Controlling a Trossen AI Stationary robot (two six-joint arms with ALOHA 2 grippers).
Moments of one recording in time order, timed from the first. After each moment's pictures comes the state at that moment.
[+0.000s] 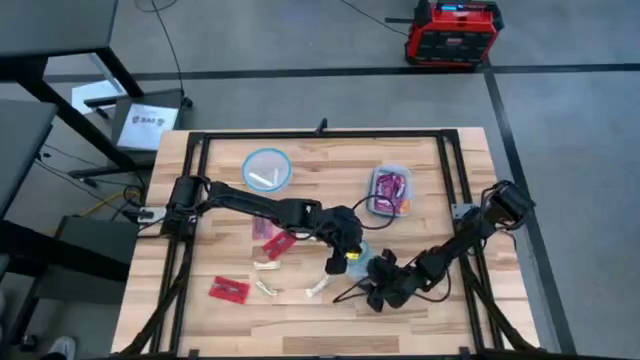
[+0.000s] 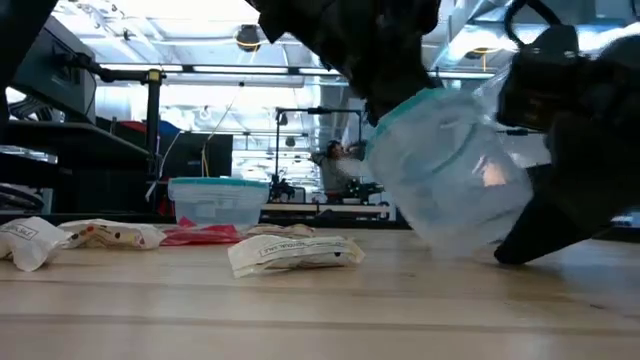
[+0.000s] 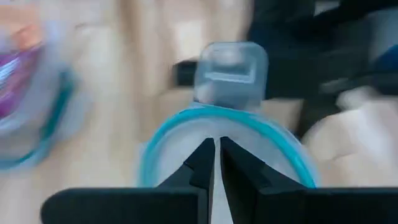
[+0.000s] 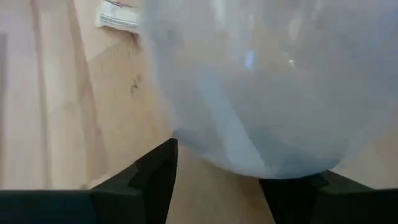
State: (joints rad) left arm -0.11 2.04 1.53 -0.28 0.08 0.04; right arm 0.62 1.81 0.69 0.16 0.43 1.01
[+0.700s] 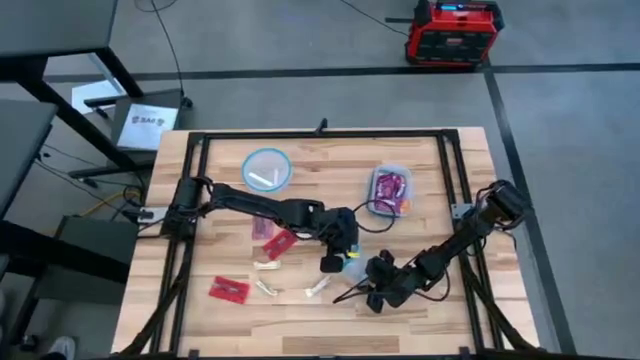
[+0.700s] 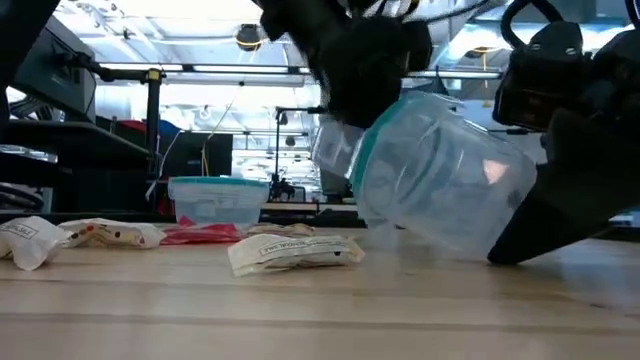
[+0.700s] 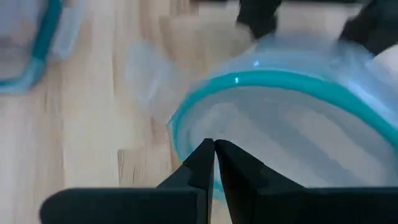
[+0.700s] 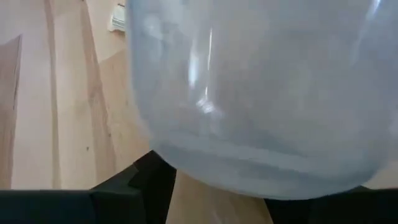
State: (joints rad) left arm -0.13 2.05 1.62 -0.33 0.08 -0.01; right arm 0.58 1.82 0.69 0.26 0.52 0.89
